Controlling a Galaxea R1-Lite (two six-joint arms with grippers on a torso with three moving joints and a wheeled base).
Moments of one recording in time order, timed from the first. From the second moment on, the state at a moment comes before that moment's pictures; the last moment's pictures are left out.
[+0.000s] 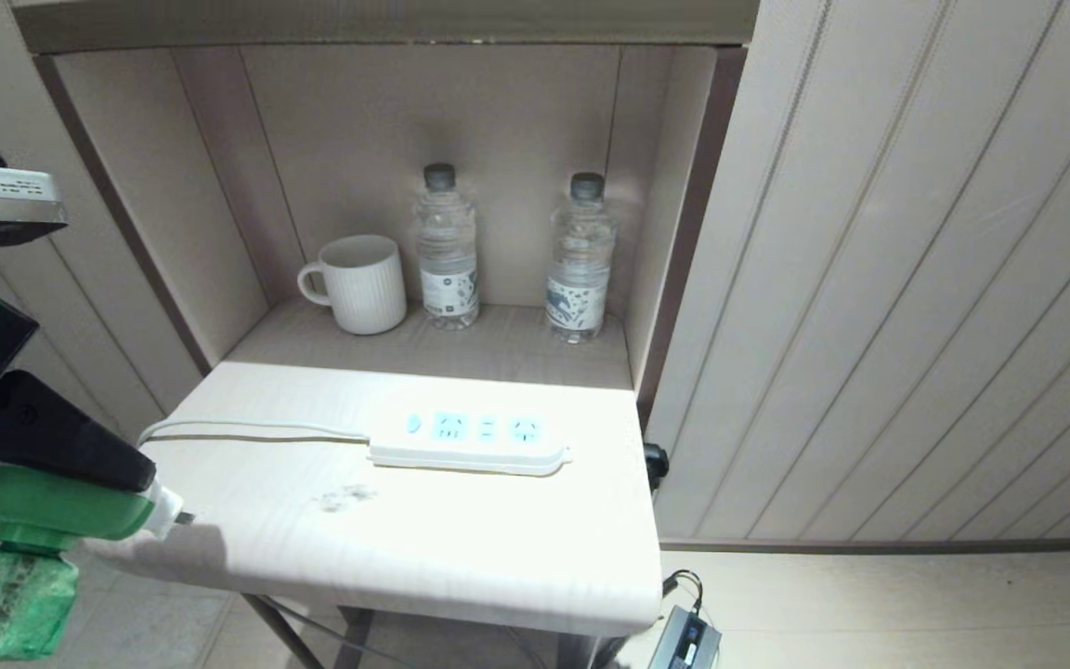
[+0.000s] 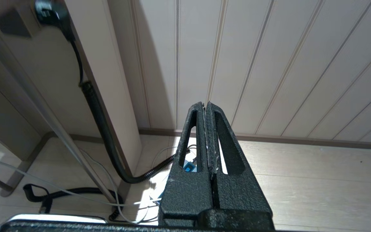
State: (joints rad) left arm -0.45 1.50 -1.93 1.52 -0.12 -0.38; right arm 0.00 0.00 -0.02 0.04 0.00 0.00
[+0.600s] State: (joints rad) left arm -0.54 1.57 -1.92 1.52 -0.13 -0.42; right arm 0.00 0.00 -0.02 0.04 0.00 0.01
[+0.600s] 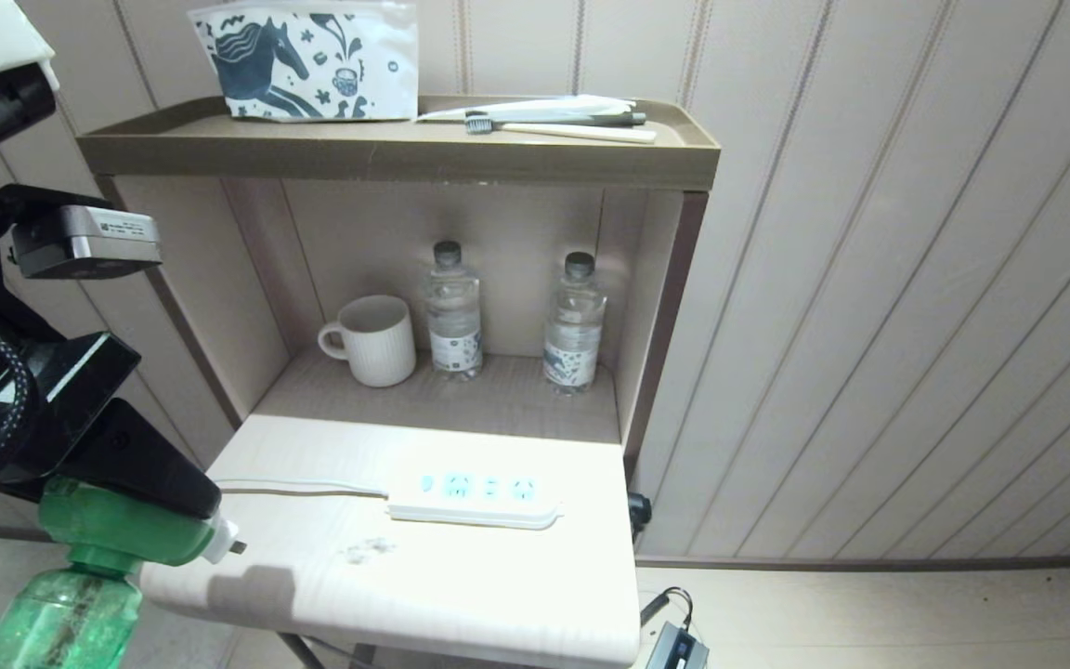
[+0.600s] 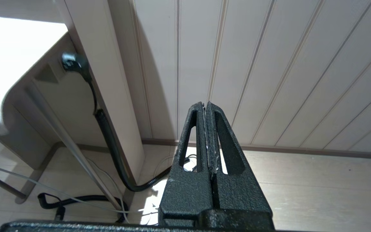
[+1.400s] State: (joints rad) left arm -0.54 1.59 -1.89 1.52 -0.09 -0.55; right arm 0.00 0.00 -0.02 0.04 0.00 0.01
